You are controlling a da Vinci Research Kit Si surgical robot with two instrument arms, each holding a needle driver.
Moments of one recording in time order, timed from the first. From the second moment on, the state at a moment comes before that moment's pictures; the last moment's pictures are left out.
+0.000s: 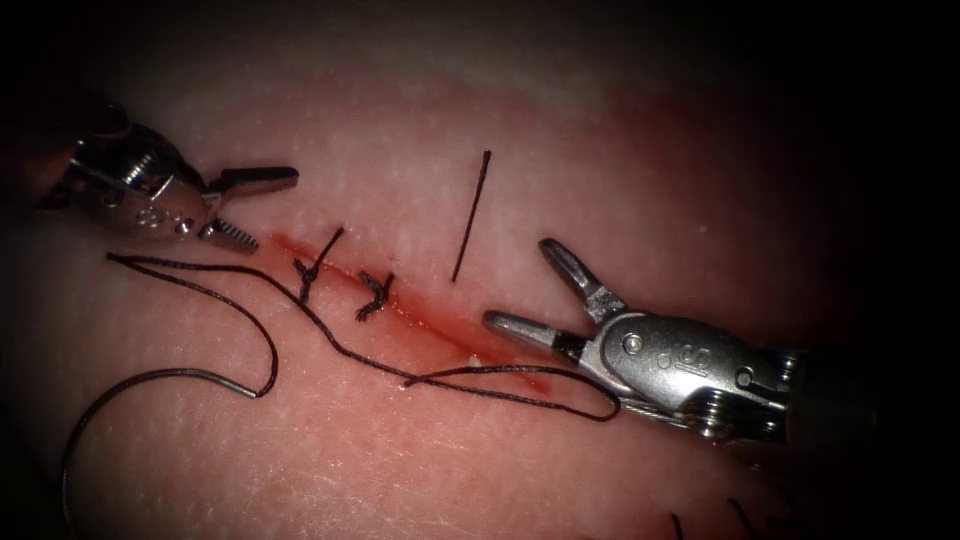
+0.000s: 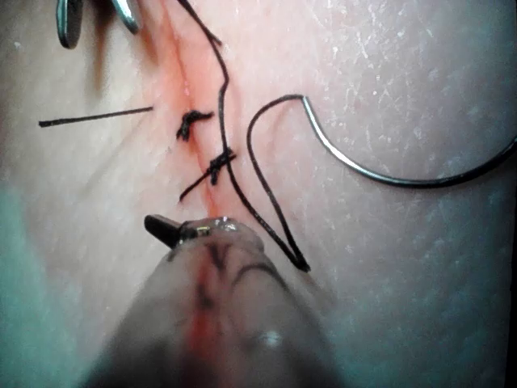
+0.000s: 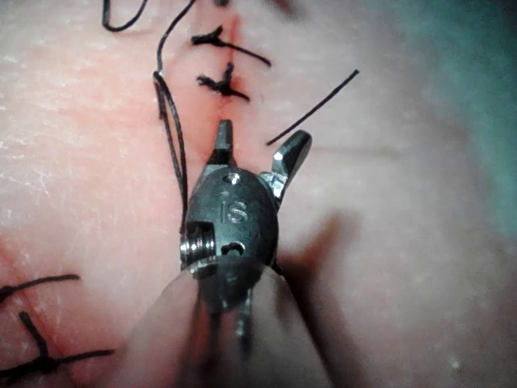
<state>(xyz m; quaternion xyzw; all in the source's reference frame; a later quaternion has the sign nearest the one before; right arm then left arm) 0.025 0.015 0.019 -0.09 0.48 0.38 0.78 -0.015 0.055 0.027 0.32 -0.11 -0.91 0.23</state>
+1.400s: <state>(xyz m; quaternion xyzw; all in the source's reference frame) 0.025 0.014 0.019 -0.10 0.48 0.38 0.78 -0.019 0.055 0.019 0.33 0.02 -0.94 0.07</state>
